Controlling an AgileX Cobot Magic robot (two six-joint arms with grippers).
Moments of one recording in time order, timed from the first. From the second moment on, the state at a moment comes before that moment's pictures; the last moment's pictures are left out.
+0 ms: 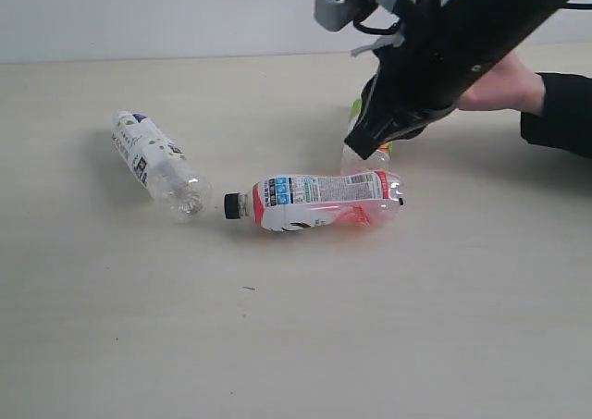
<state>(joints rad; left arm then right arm) 0.01 0.01 0.00 0.36 0.19 -0.53 0.50 1.59 -1.20 0.29 0.88 -0.57</state>
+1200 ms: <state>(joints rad) 0.01 0.01 0.00 0.36 0.19 -0.53 0.60 2.02 -1.30 0.13 0.66 -1.02</state>
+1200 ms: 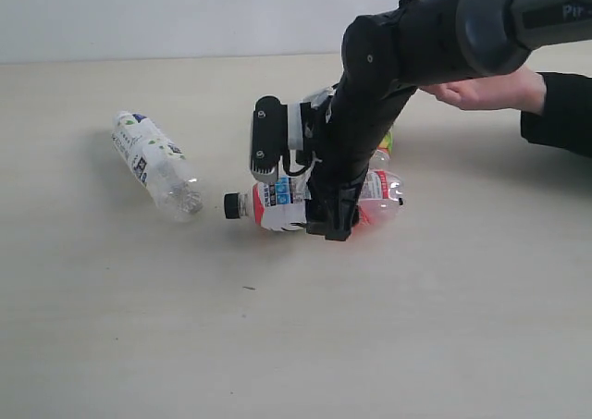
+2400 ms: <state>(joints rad) 0.01 0.01 0.00 0.36 0.19 -0.53 0.60 1.98 -1.32 0.19 0.74 -0.89</state>
